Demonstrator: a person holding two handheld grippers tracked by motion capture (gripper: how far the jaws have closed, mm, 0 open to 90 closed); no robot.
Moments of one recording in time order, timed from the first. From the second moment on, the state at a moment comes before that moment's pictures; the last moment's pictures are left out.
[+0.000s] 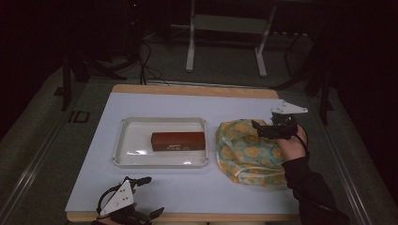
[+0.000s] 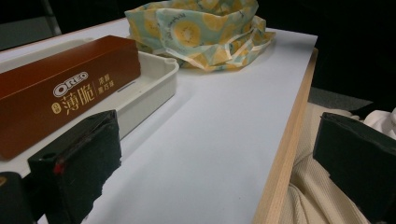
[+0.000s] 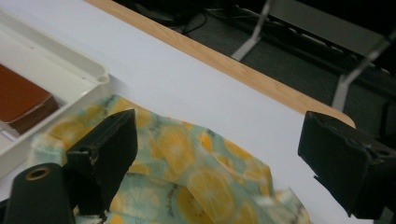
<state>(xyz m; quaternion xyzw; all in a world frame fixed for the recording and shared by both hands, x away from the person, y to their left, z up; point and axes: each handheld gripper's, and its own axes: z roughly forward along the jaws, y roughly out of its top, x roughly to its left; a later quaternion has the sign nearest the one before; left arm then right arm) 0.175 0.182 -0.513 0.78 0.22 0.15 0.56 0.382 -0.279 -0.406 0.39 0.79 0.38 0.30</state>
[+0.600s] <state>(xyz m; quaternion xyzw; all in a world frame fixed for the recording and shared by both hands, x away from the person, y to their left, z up) 0.175 0.183 -0.513 0.78 0.23 0.15 0.56 0.343 -0.316 -0.431 0.43 0.73 0.43 0.32</state>
